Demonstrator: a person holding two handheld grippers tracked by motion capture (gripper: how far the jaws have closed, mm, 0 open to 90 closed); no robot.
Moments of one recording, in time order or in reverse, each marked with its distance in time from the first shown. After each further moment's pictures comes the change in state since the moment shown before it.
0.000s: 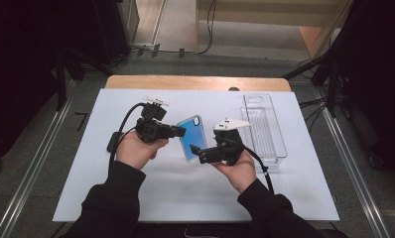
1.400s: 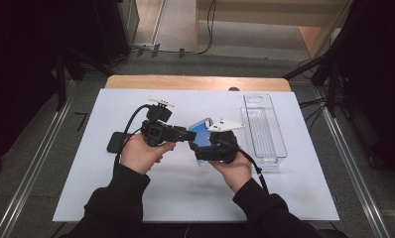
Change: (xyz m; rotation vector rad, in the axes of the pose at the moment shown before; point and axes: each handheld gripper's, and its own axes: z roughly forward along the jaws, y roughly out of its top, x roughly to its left) left arm -0.016 0.001 0.000 -0.007 -0.059 -0.020; right arm 0.003 -0.002 0.013 0.004 -0.085 -0.030
